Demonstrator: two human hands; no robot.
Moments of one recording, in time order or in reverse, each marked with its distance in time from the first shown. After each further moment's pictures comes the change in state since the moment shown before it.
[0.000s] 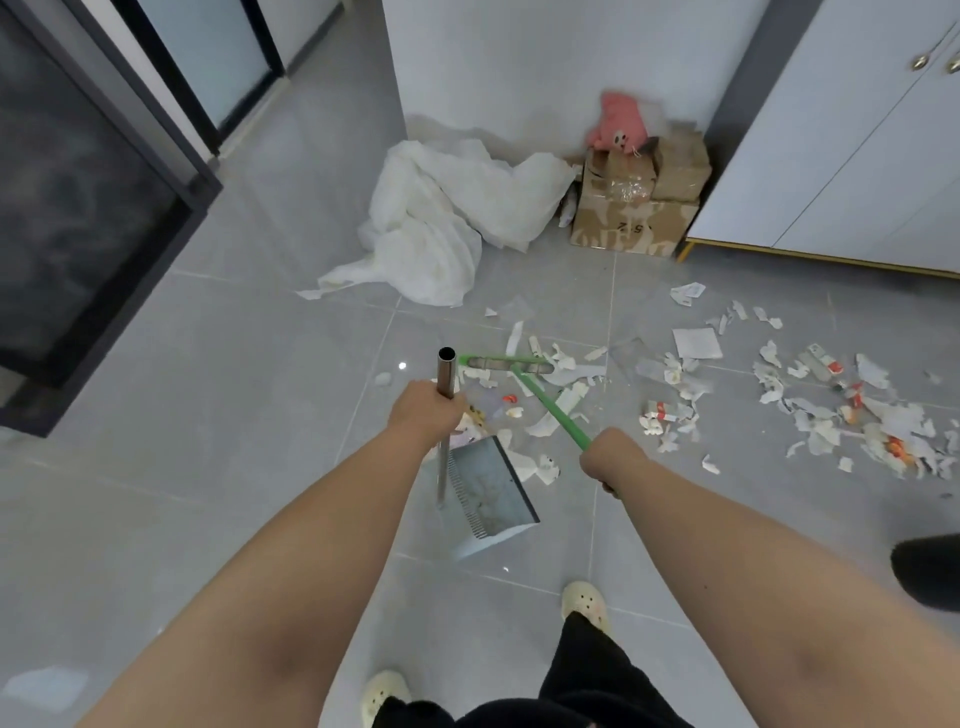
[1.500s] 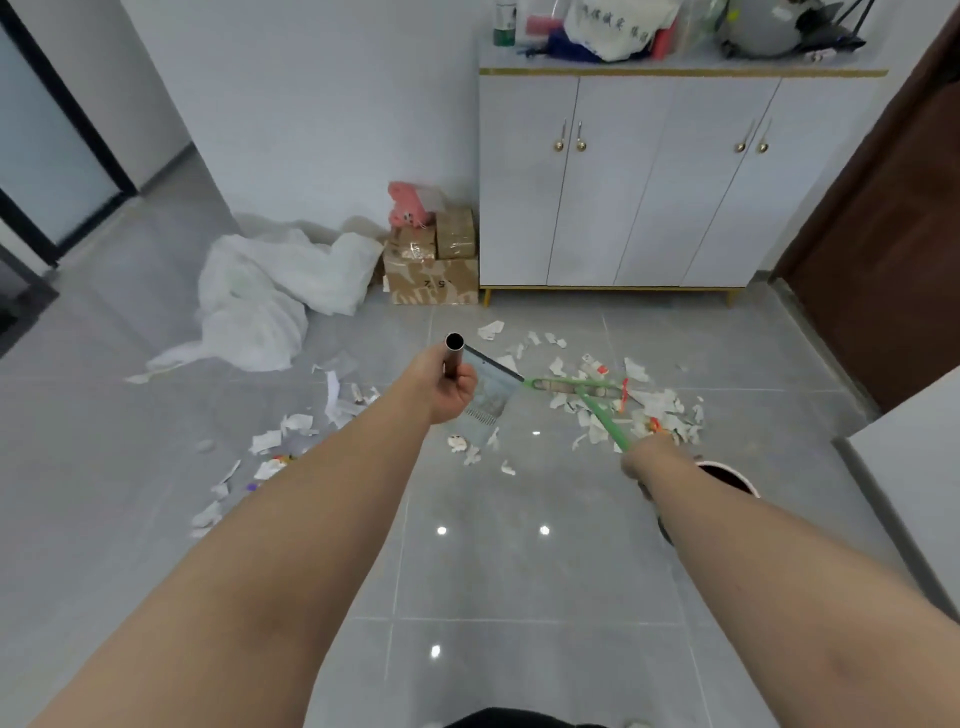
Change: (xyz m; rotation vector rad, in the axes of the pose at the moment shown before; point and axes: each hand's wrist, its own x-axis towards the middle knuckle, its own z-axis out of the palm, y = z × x) left_hand -0.278 0.331 0.353 -1.166 -0.518 -0.153; right_hand -0.063 0.528 -0.247 0.152 0.257 0.248
